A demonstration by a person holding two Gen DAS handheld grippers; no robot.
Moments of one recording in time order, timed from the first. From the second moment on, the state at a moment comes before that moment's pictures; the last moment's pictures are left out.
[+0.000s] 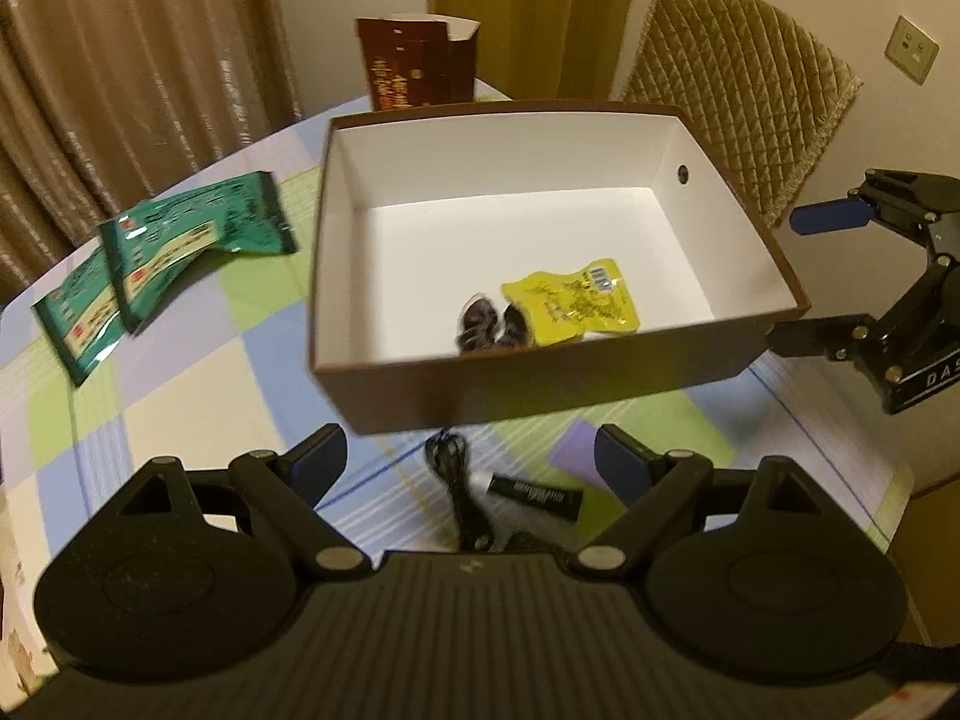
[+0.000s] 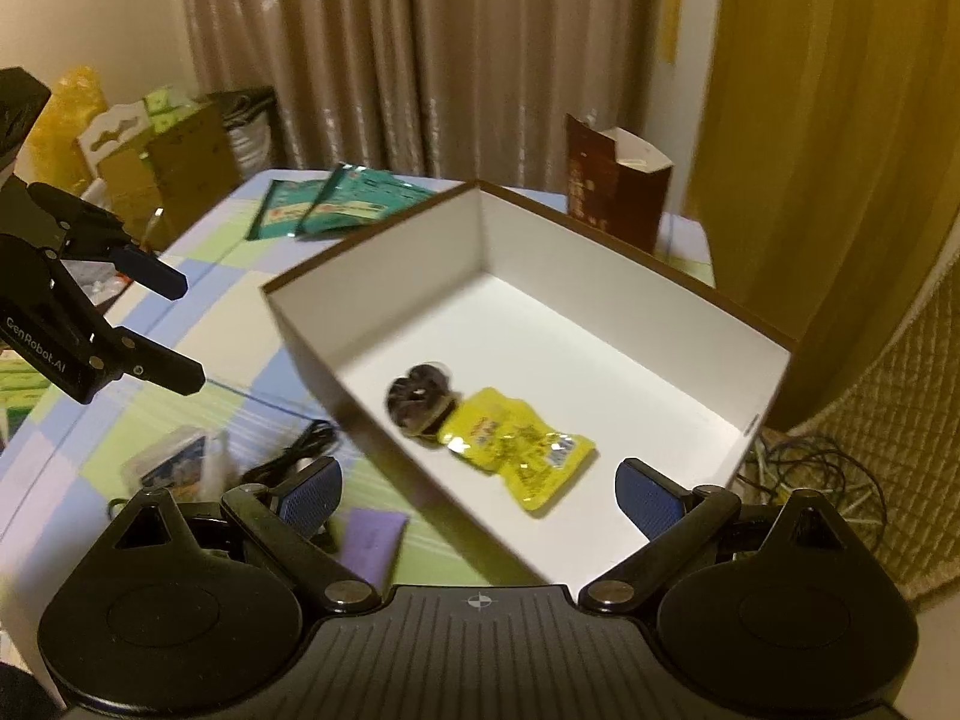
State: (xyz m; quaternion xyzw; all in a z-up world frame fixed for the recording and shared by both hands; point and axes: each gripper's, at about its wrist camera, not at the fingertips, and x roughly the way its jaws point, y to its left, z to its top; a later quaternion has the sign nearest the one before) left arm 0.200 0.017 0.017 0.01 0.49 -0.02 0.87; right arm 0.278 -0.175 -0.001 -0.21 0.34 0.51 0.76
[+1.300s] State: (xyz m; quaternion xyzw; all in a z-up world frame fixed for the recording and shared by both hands) left arm 0.099 0.026 -0.150 -0.39 0.46 -0.02 0.80; right arm 0.256 -0.313 -0.082 -0.13 0.47 0.35 0.80
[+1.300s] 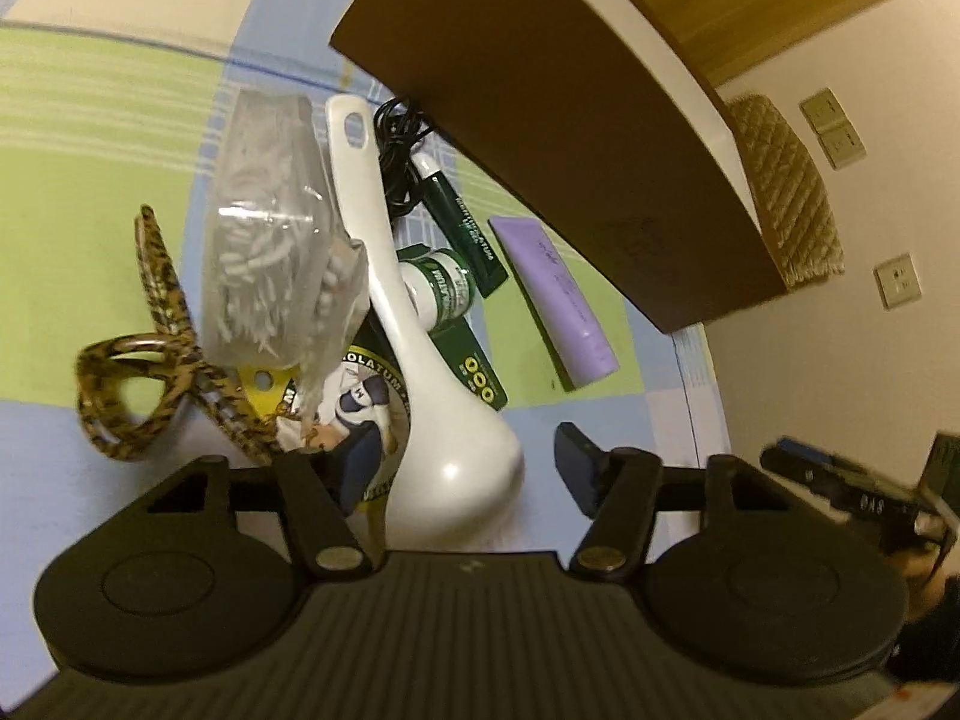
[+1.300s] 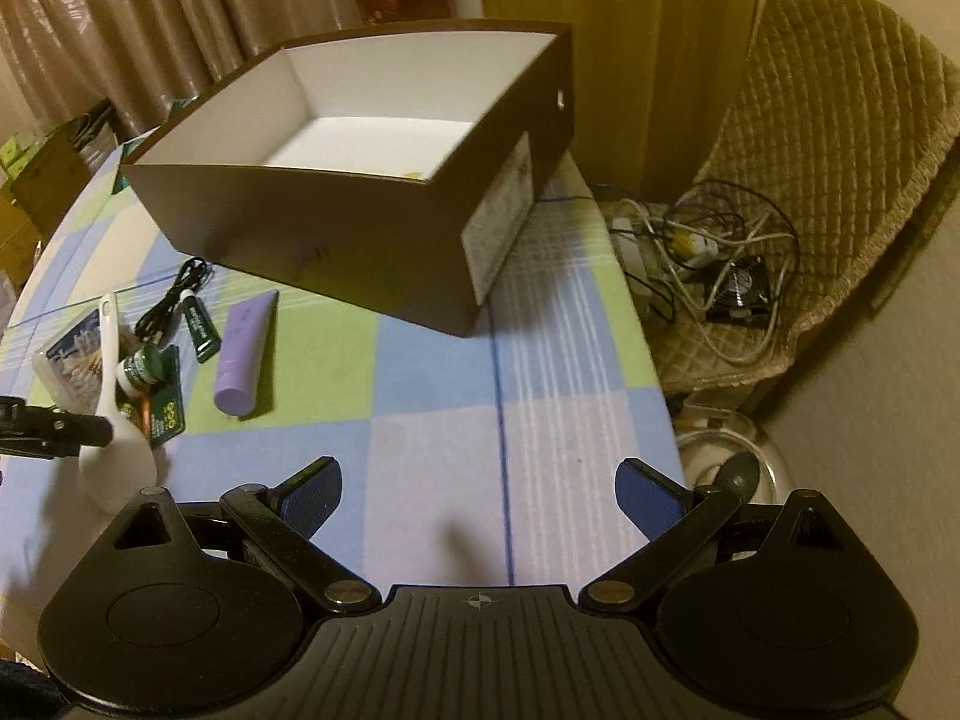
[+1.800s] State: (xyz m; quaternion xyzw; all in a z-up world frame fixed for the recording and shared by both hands) left arm 0.119 0.015 -0.143 -0.40 0.44 -0.02 0.81; right arm 0.266 -0.313 -0.091 -0.13 0.49 0.35 0.79
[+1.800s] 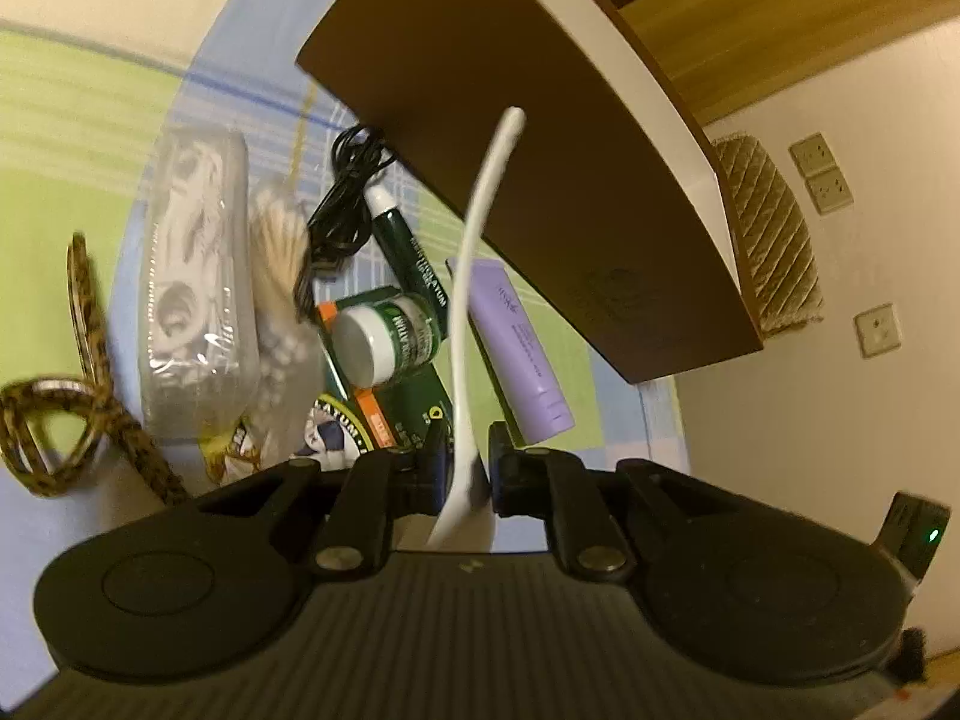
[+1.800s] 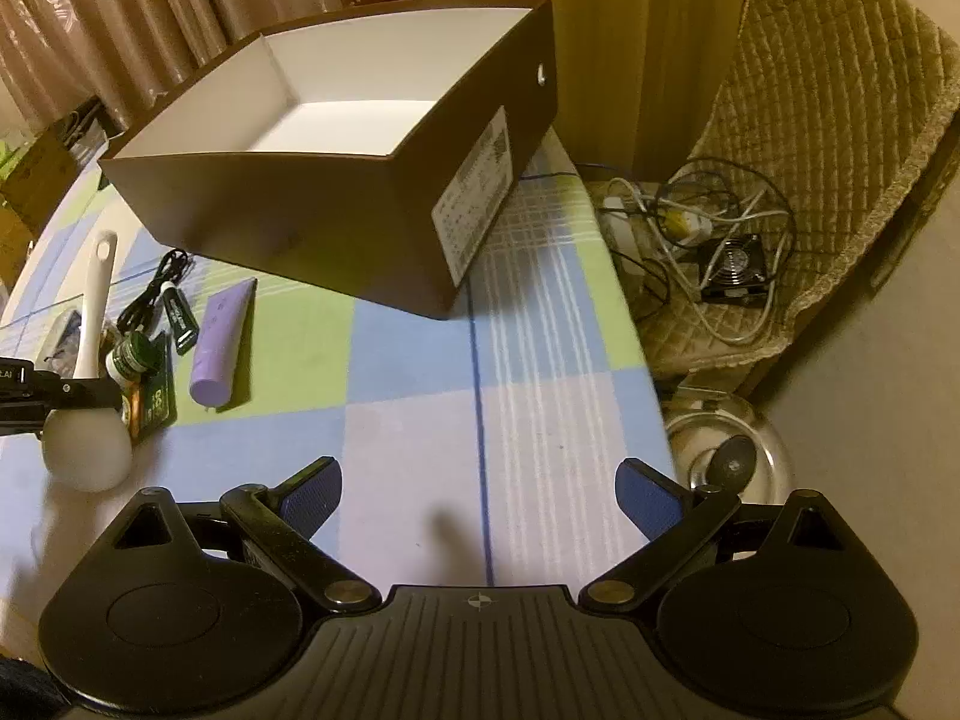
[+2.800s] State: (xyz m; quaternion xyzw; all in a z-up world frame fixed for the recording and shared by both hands) left arm 0.054 0.067 -0.036 -0.34 0.36 0.08 0.87; right arm 0.228 -0.137 -0.132 -0.19 0.44 0.49 0.73
